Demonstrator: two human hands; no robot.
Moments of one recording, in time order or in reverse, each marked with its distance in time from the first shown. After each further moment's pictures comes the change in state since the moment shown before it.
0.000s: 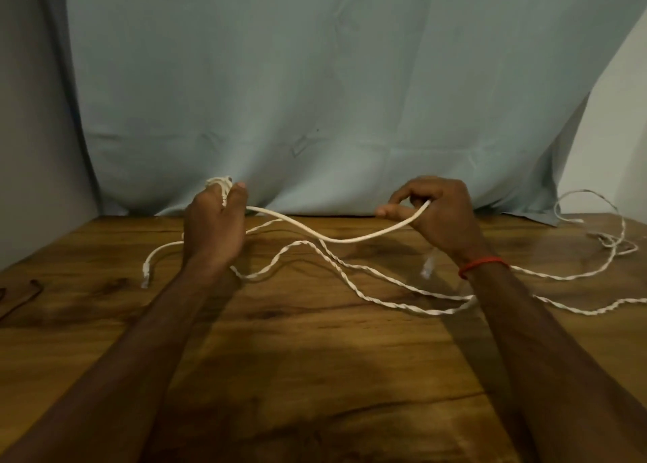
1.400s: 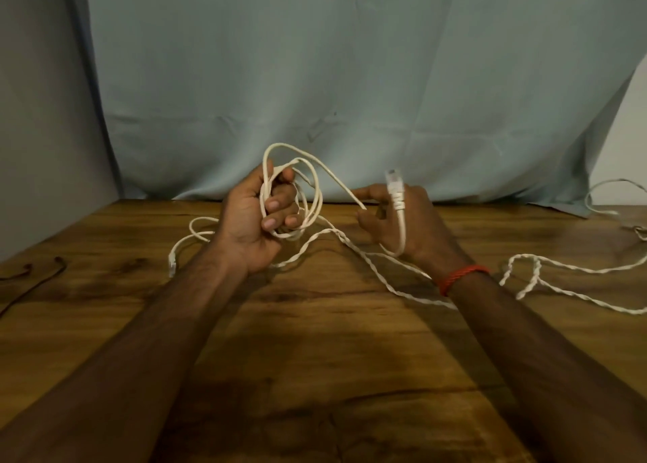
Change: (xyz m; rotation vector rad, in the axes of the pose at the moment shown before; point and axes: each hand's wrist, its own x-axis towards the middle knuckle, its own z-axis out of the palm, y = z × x) left_hand -0.015 0.015 0.008 -1.330 -0.736 -0.469; right_hand -0.013 -0.048 0.052 -0.182 -0.212 0.161
